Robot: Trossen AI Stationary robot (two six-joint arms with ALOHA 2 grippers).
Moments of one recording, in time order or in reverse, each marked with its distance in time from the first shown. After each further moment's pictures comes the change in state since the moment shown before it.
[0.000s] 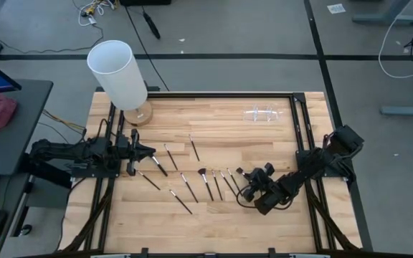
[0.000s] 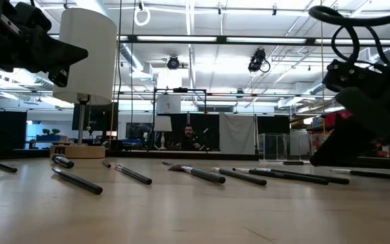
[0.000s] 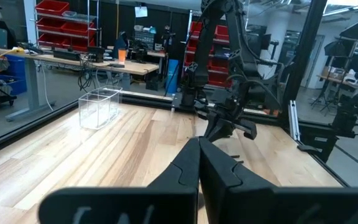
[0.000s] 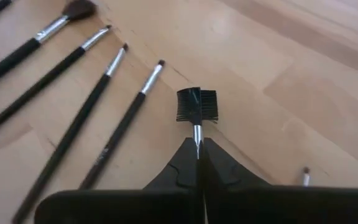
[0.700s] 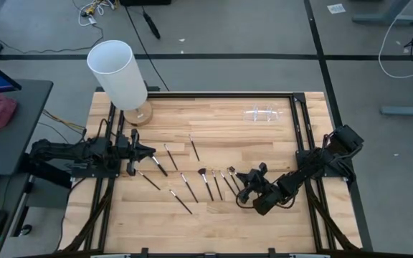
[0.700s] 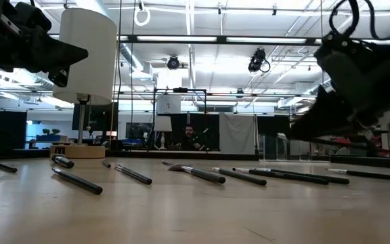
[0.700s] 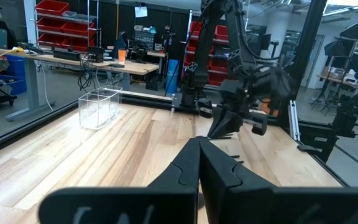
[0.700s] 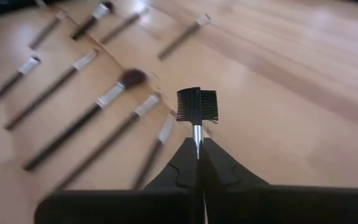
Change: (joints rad) left arm 0.000 0.000 0.000 0.000 0.000 0.000; right arm -0.021 -0.003 0.003 0.314 0.130 -0.267
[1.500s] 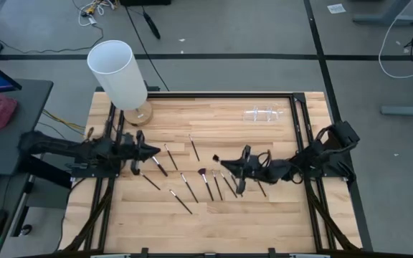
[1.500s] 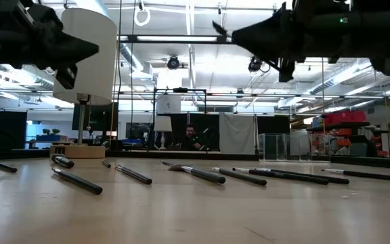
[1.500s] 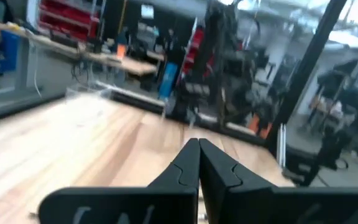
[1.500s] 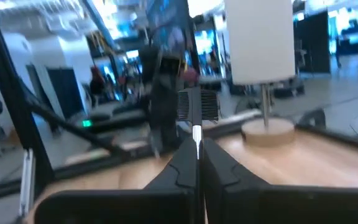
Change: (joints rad) left arm -0.023 0.385 0.000 0.401 -0.034 -0.160; right arm -0.245 -0.002 -0.173 1.305 -0.392 -0.880
